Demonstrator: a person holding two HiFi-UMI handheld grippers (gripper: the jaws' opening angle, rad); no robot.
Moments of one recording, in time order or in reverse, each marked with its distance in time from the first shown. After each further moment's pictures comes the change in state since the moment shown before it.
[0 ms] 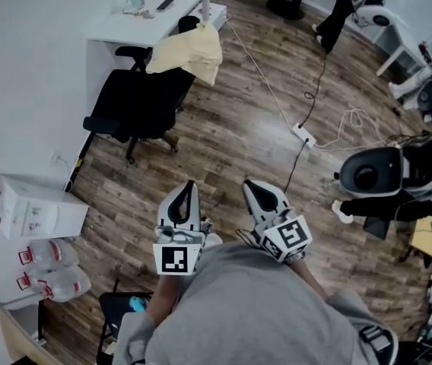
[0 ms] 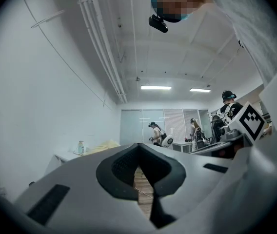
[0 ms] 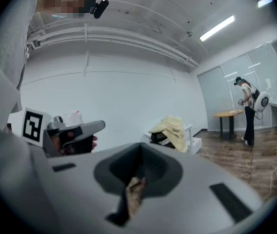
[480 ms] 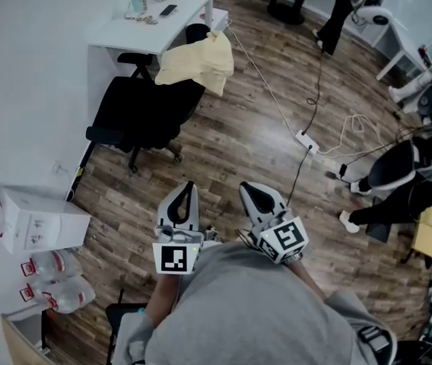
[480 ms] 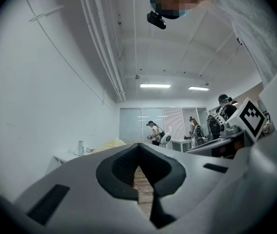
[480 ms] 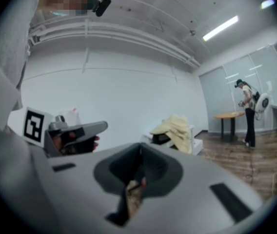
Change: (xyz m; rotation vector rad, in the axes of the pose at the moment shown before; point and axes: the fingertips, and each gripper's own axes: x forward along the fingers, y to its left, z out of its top) left arm 0.028 0.064 -0.006 0.011 -0.001 -0.025; right arm 0.070 0.013 0.004 -0.023 0.001 -0.007
